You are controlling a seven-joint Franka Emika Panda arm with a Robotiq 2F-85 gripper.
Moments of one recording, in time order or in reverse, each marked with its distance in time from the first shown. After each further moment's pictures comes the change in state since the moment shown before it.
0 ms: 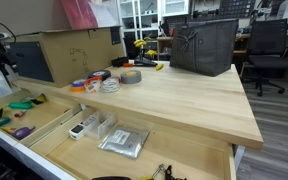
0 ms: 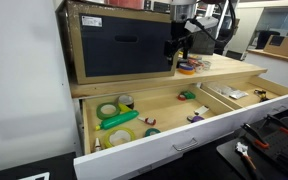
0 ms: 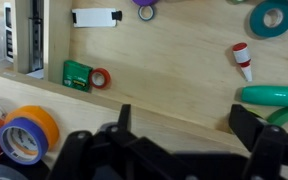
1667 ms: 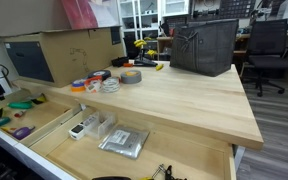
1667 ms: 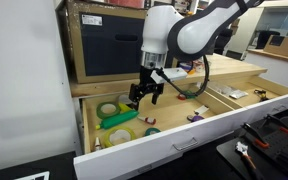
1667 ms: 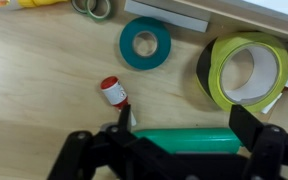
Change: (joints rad) arm 0.216 0.375 -0.008 0.083 0.136 0.394 0.101
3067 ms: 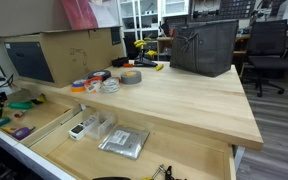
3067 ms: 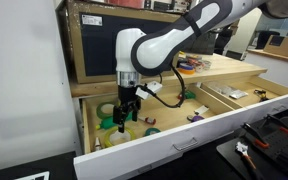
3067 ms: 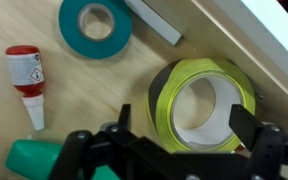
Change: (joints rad) arm 0.081 0.328 0.012 0.408 0.095 -0.213 -0.456
